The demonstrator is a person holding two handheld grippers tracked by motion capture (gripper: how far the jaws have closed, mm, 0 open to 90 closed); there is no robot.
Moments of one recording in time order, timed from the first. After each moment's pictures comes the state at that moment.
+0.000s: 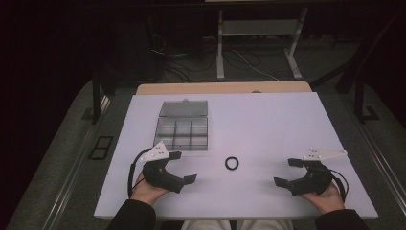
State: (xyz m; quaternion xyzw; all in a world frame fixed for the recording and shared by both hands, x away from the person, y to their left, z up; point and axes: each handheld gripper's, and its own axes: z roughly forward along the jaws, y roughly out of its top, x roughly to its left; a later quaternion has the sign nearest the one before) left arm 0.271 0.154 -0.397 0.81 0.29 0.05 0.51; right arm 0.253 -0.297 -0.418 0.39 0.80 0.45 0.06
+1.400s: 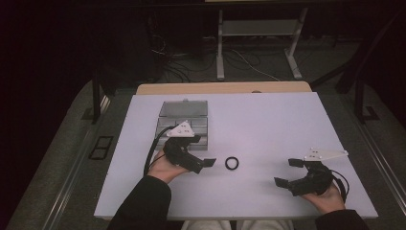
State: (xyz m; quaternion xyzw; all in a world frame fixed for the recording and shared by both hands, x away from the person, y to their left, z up) left arm 0.316 0.097 -0.364 0.84 0.24 0.04 0.48; right arm 0.252 -0.298 -0.418 0.39 0.80 0.46 0.06
